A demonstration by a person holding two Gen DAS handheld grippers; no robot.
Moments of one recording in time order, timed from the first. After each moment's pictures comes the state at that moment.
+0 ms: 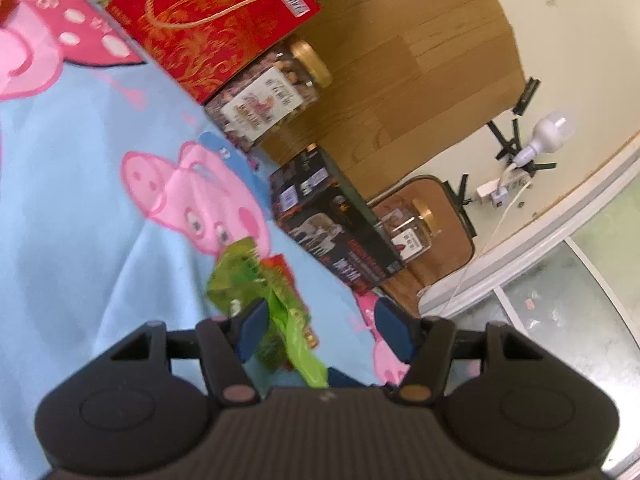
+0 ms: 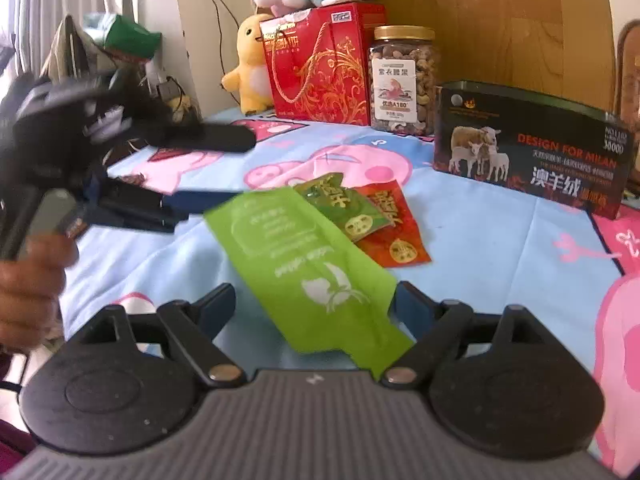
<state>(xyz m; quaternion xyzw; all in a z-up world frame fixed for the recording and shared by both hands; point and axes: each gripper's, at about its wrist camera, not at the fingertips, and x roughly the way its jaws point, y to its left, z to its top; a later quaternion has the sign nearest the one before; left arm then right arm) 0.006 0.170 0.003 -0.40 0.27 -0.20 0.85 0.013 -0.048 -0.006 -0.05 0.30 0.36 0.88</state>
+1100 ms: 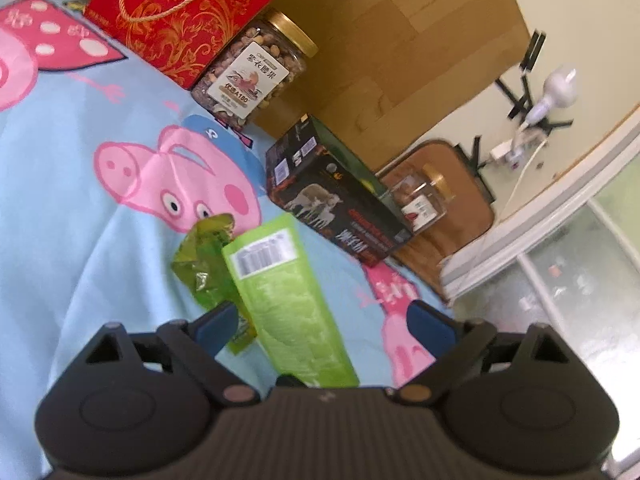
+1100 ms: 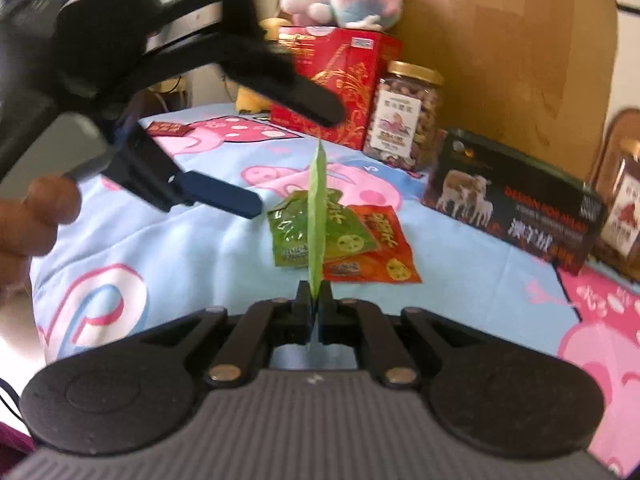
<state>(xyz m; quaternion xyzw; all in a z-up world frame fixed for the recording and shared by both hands) 0.010 0.135 0.019 -0.34 0.33 -0.18 0.86 -0.022 -0.033 -0.004 -0.14 0.23 0.33 0.91</state>
